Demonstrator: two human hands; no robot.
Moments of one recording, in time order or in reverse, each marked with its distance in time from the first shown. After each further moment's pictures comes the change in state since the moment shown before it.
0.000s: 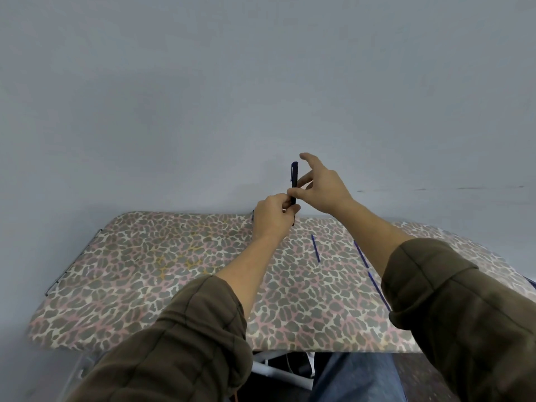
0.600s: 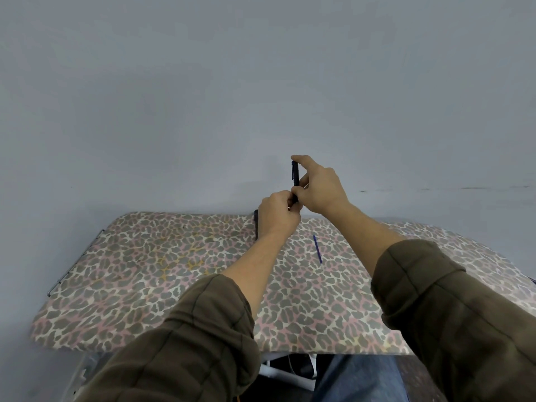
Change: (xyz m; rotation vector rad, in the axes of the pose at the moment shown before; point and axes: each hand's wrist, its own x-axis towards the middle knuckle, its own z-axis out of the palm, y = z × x) left_hand 0.003 0.013 0.003 0.001 0.017 -0.001; right_hand 0.003 -0.010 0.011 -0.037 0.092 -0.032
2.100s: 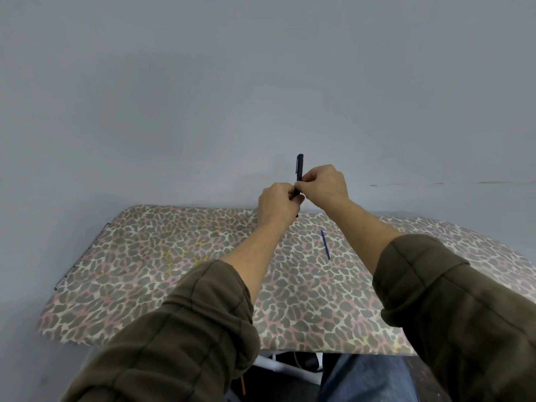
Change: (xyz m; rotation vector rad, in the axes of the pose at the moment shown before) left_hand 0.021 -0.013 -0.009 0.099 -0.043 -0.054; right_hand 0.013 0.002 0.025 0.089 0.031 0.335
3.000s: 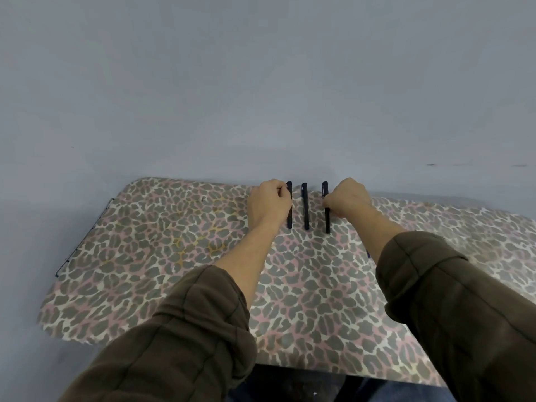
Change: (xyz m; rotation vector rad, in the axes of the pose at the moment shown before) left_hand 0.034 -0.111 0.004 0.079 0.104 -0.186; right_hand 0.058 0.067 0.098 -0.324 -0.230 0.282
